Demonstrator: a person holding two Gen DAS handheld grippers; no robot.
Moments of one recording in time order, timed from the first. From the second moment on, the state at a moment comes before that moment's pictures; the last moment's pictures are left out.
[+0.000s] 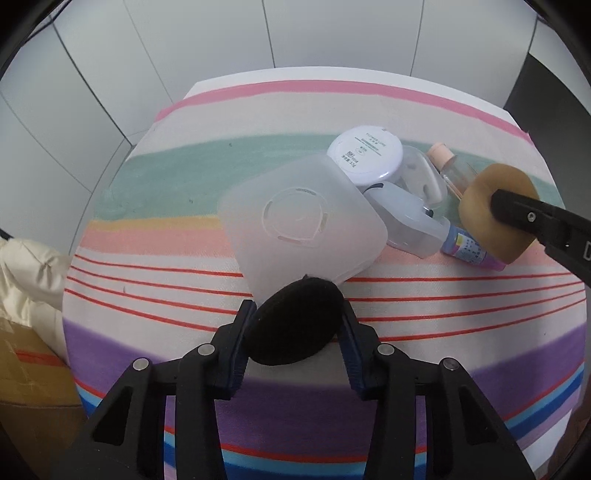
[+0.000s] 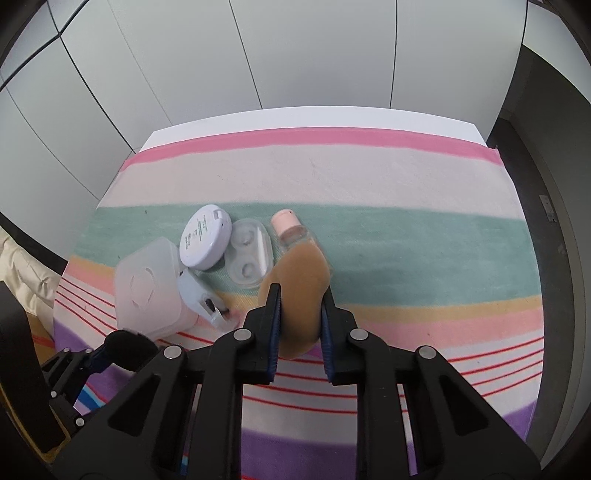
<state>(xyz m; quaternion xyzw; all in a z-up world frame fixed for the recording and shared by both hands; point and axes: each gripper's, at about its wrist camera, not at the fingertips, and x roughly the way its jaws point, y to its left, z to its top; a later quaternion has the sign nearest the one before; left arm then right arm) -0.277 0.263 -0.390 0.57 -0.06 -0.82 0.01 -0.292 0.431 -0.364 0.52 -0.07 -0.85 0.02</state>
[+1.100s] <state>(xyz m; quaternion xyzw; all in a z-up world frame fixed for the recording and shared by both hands) -0.283 0.228 -0.180 0.47 -0.05 -0.88 0.01 -0.242 0.417 -0.167 0.44 -0.04 -0.90 0.00</state>
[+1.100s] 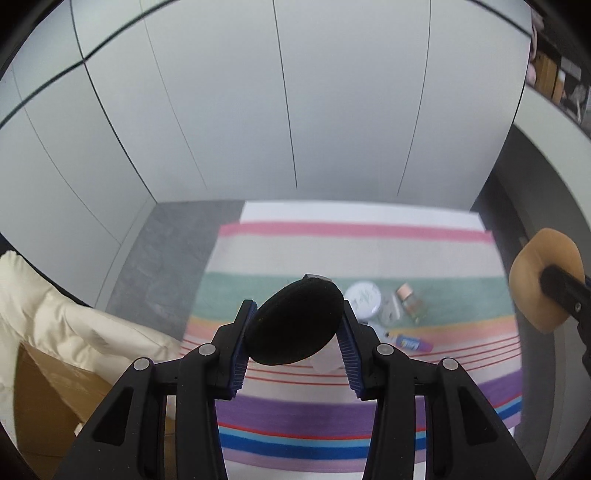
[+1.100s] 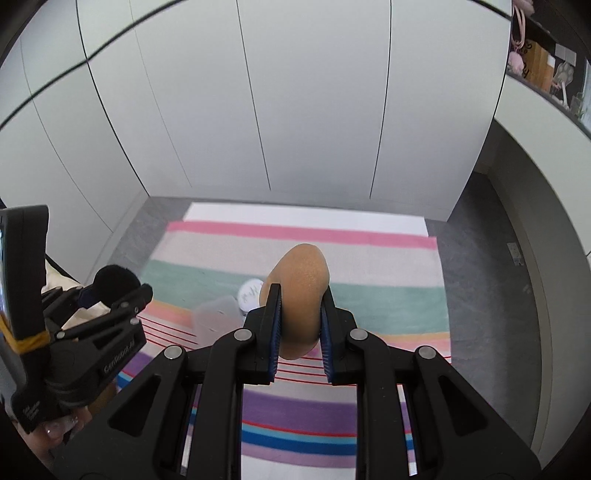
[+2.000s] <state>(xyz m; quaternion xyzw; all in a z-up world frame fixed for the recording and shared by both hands) -0.223 0.222 -0.076 0.44 -0.08 -0.90 -0.03 -0.169 0.389 -0.060 0.39 -0.03 -0.92 -0.01</state>
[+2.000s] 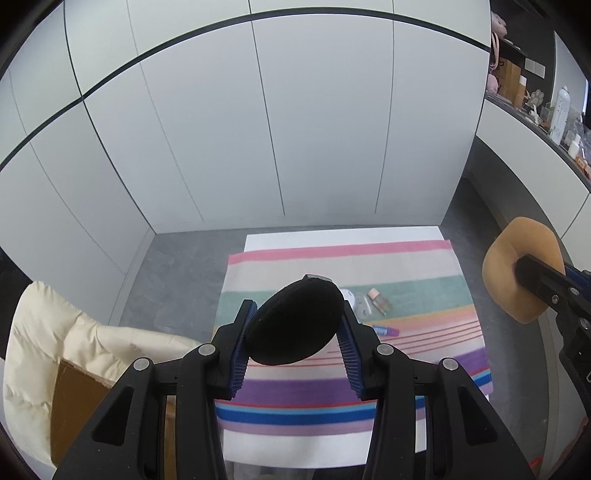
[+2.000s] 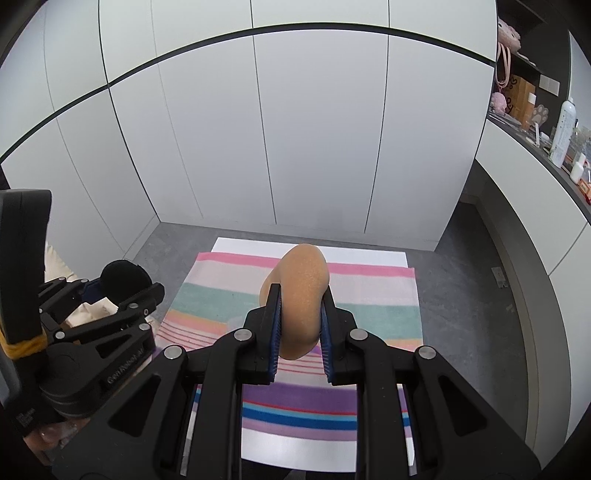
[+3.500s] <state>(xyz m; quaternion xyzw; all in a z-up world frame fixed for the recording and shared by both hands) 0.005 0.184 -0.039 0.41 -0.11 -0.90 -0.06 0.093 0.411 -0.072 0.38 -0.06 -0.92 -0.02</state>
